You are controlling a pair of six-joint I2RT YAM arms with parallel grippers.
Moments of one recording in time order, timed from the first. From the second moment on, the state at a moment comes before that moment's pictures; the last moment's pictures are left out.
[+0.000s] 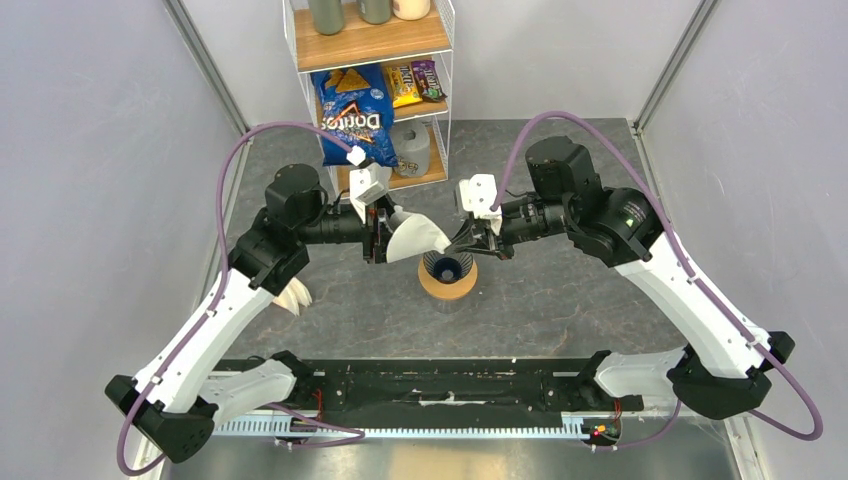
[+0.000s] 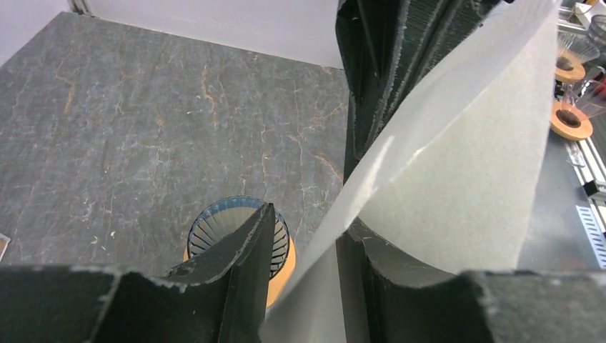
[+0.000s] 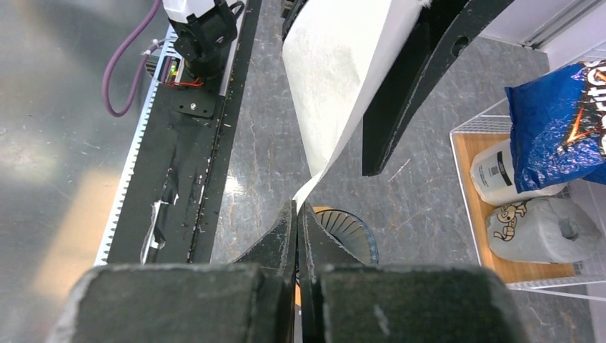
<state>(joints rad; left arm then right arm) -0.58 1.03 1.19 -0.33 0.86 0.00 0.79 1.26 1.67 -0.91 -0.74 -0.60</state>
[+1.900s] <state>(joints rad) -0.60 1.13 1.22 -0.27 0.90 -0.39 0.80 1.23 1.62 -0.91 -0.50 -0.67</state>
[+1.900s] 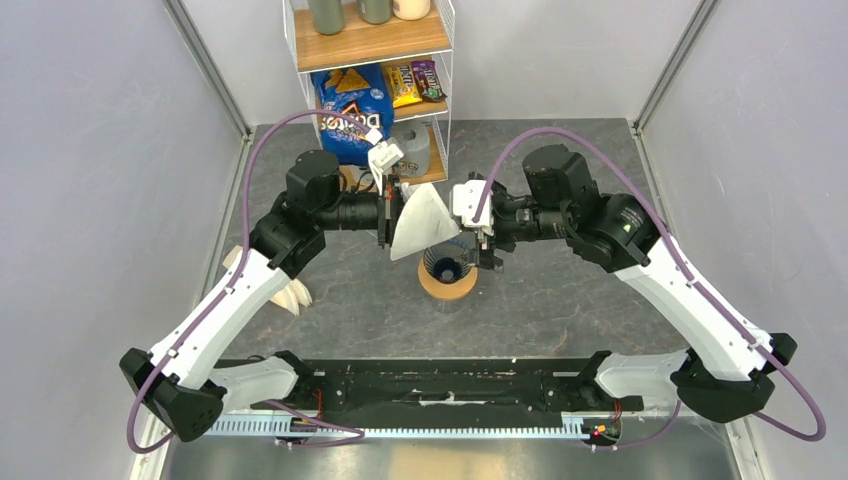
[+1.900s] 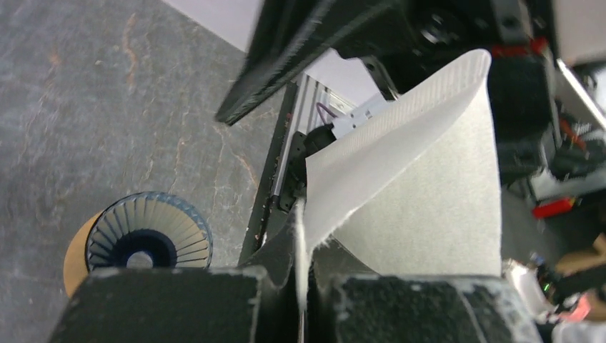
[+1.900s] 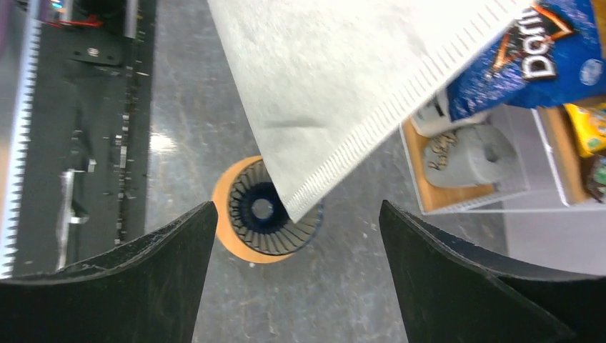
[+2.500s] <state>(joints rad) -0.59 1.18 1.30 -0.40 0.70 -0.61 0.84 1.29 1.59 -0.75 -0.33 -0.69</state>
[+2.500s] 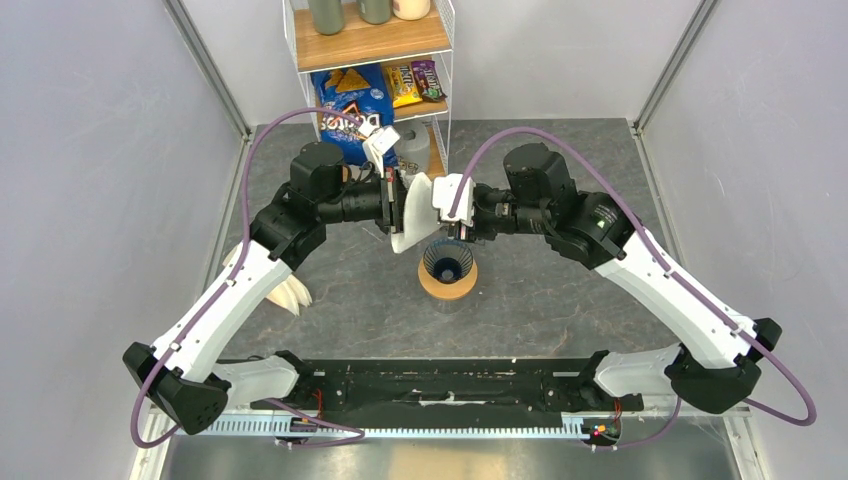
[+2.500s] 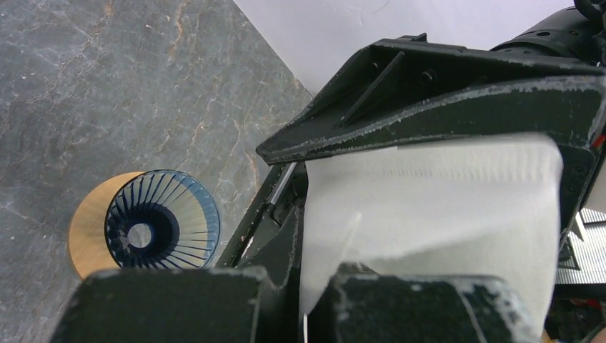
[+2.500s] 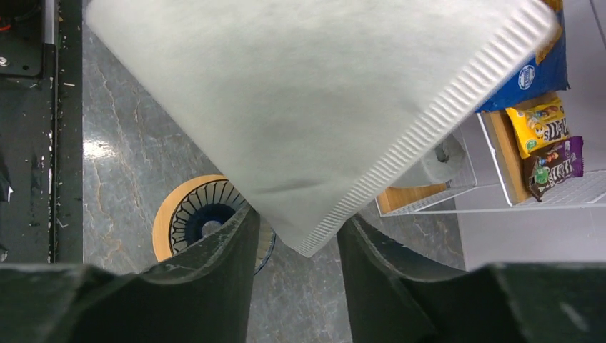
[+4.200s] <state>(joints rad) -0.58 1.04 1.28 -0.53 0.84 -0.17 0.84 1.27 1.62 -0.93 -0.59 -0.69</state>
